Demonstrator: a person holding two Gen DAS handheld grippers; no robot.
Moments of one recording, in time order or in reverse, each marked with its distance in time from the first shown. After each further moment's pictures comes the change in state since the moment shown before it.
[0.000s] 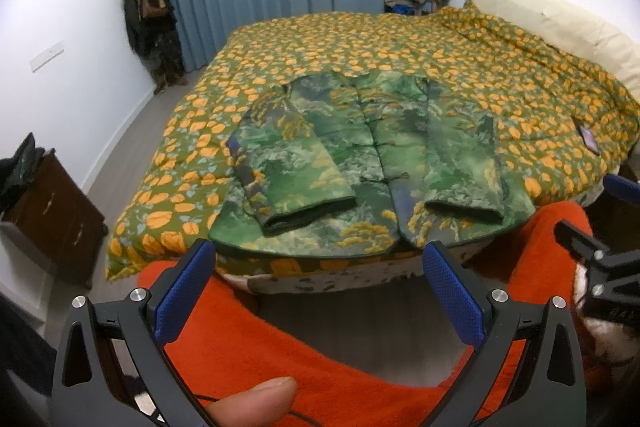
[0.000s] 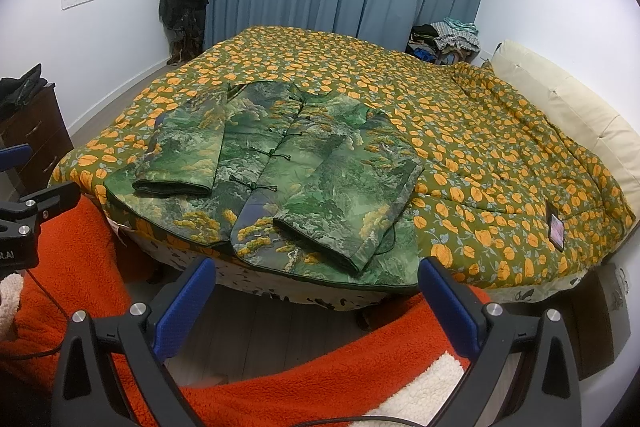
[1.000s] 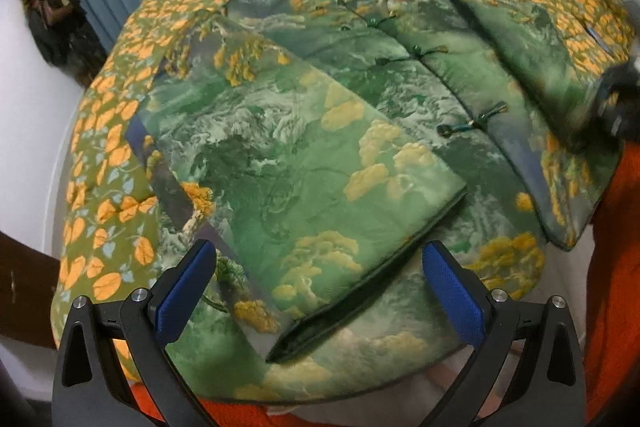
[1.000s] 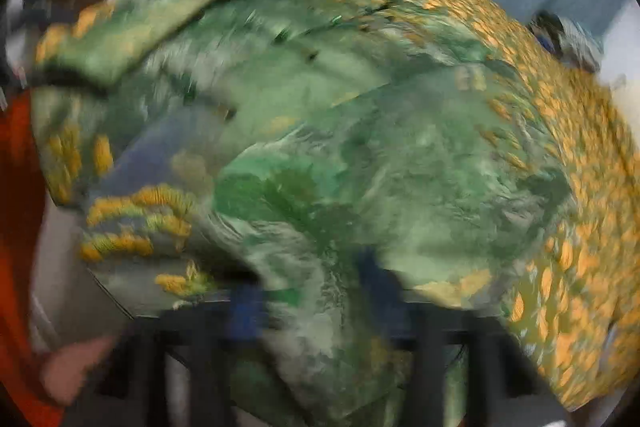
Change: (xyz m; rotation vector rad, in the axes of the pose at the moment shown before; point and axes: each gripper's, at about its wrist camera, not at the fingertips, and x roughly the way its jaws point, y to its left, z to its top) left arm 0.237 0.018 0.020 0.300 0.253 -0.131; right arm 0.236 -0.040 0.017 -0.301 0.255 0.206
